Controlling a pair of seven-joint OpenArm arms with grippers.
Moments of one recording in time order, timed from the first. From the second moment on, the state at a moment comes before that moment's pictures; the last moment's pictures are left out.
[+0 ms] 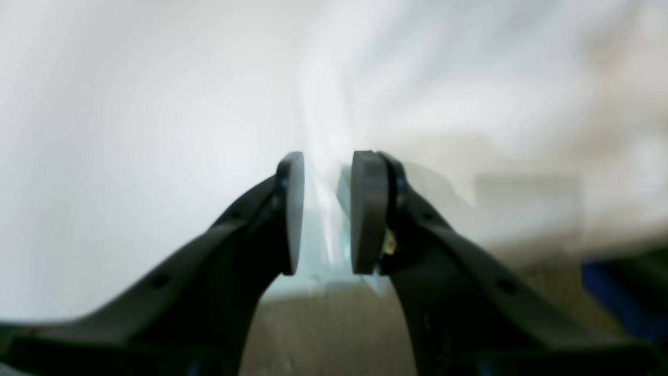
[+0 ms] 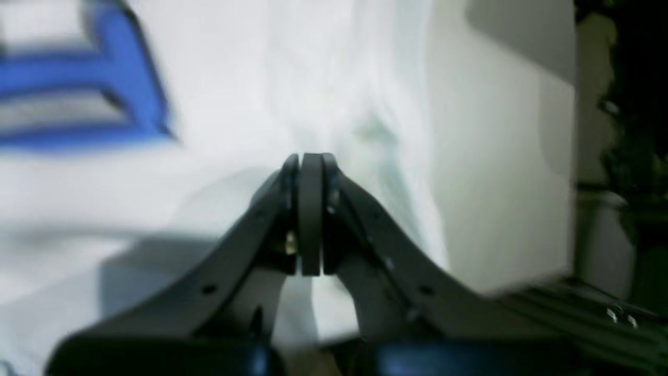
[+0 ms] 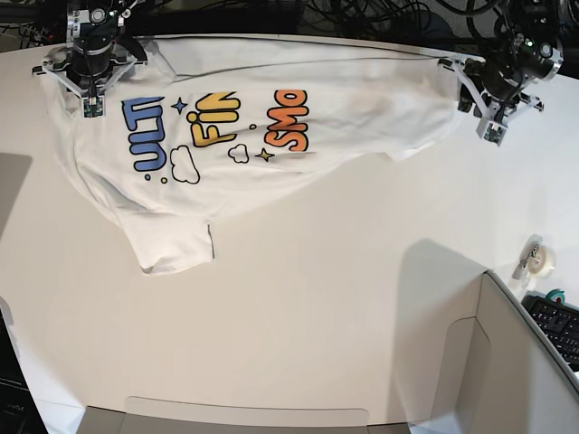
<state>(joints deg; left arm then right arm) 28.6 -18.8 -26.4 116.5 -22.8 -28.0 62.0 -34.7 5.0 14.9 118.3 -16.0 5.6 -43.2</state>
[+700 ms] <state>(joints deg) -2.0 -20.9 -20.5 90.5 -43.5 -28.4 80.1 -32.4 2.4 -2.1 116.7 -16.0 5.5 -47.0</state>
